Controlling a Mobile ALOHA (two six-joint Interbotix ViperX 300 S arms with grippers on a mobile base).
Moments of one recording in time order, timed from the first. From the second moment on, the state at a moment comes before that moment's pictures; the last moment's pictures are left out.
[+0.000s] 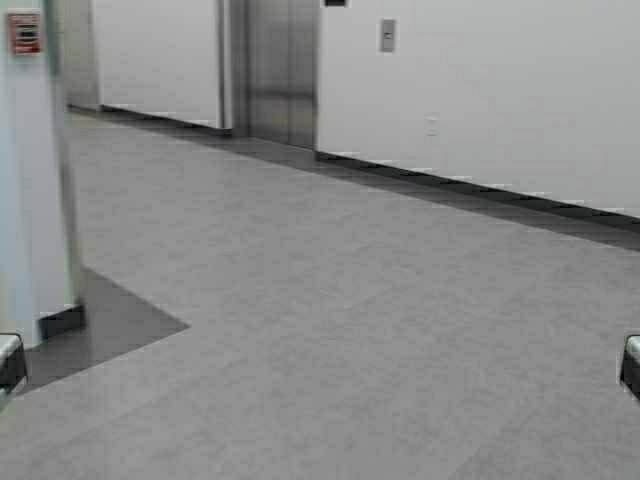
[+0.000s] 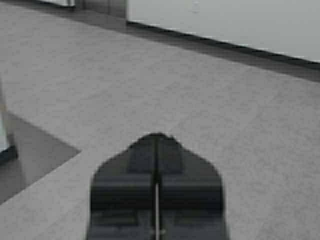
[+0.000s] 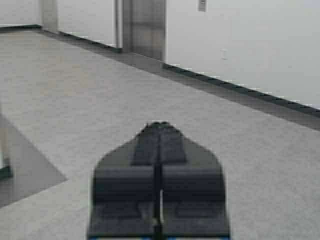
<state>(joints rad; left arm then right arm) -0.09 -0.67 1.17 0.09 -0.51 -0.10 0.04 -0.93 1.20 -0.09 -0.40 0.08</state>
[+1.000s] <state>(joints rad) -0.08 -0.66 1.17 0.09 -0.52 -0.09 0.04 -0.87 1.18 -0.09 -0.41 0.08</state>
